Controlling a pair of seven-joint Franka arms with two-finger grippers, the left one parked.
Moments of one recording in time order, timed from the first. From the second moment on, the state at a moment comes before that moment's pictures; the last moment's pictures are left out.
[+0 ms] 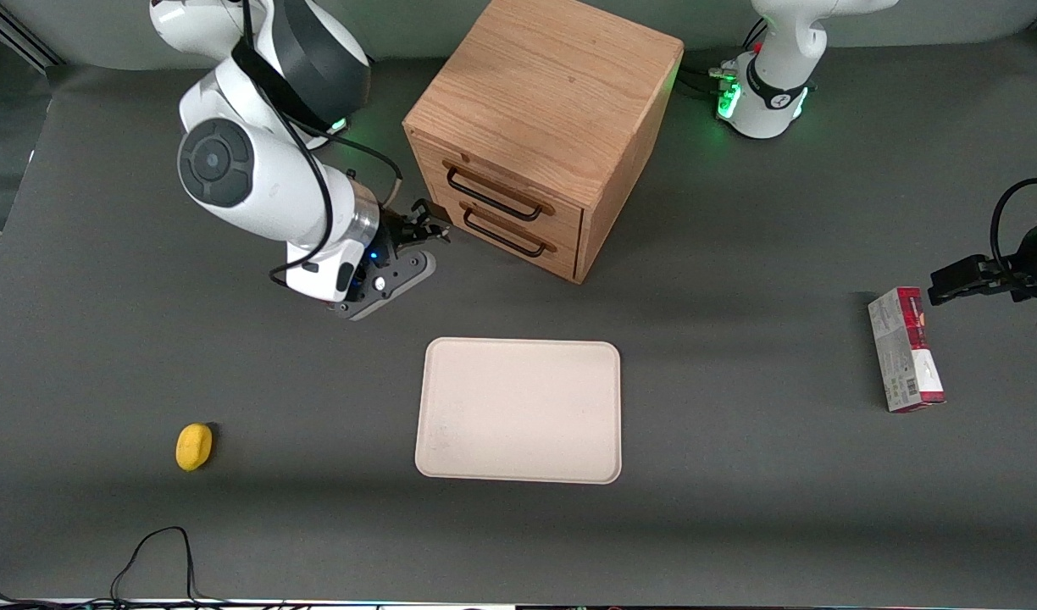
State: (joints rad) arm 0.45 0.33 0.07 -1.45 0.30 1.69 0.01
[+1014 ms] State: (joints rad) arm 0.51 0.38 0.07 -1.52 0.42 1.69 -0.47
